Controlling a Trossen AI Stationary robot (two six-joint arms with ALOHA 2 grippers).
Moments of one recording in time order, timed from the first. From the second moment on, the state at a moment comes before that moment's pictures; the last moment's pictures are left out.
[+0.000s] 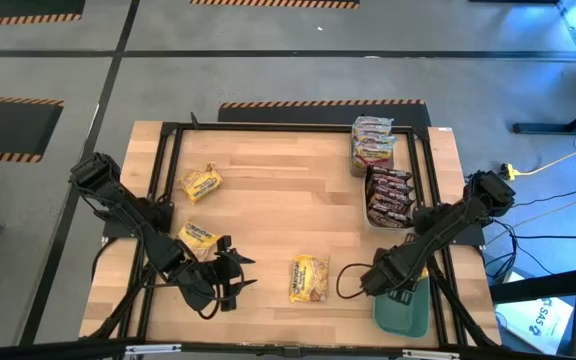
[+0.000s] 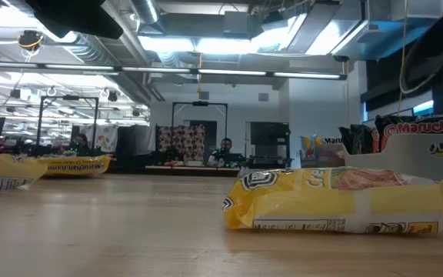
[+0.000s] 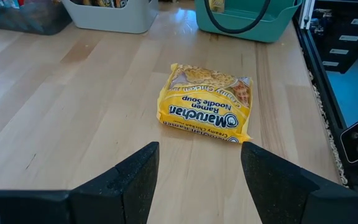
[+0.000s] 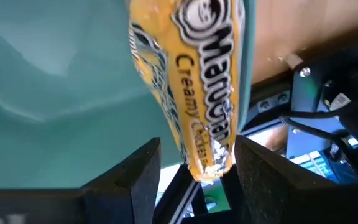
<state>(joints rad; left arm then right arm) -0.76 1.47 0.89 -0.16 -0.76 -0.62 0.65 1.65 1.16 -1.43 -0.35 1.01</state>
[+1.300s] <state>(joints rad) -0.67 1.83 0.89 0.41 -0.62 -0.64 0.54 1.64 1.03 -0.43 0.52 0.75</state>
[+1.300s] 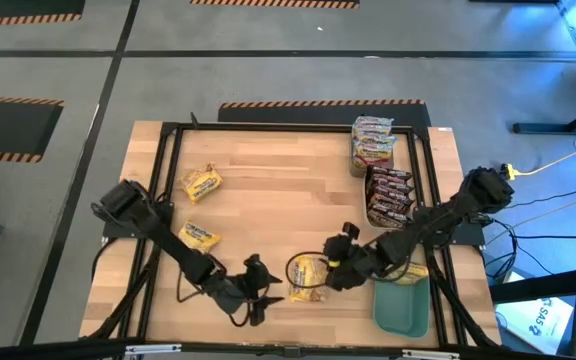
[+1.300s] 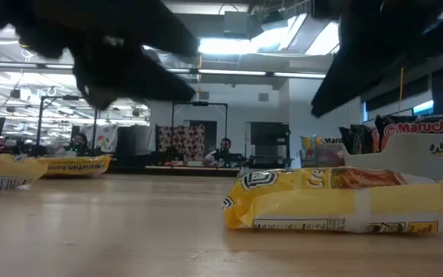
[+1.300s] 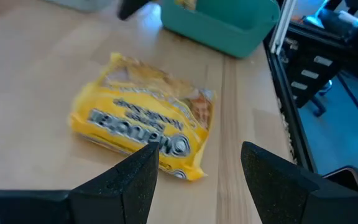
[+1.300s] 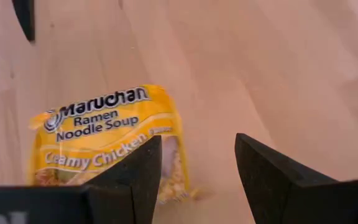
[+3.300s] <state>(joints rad) -0.77 1.94 1.14 -0.09 -0.83 -0.81 0.43 1.76 0.88 0.16 0.23 0.54</state>
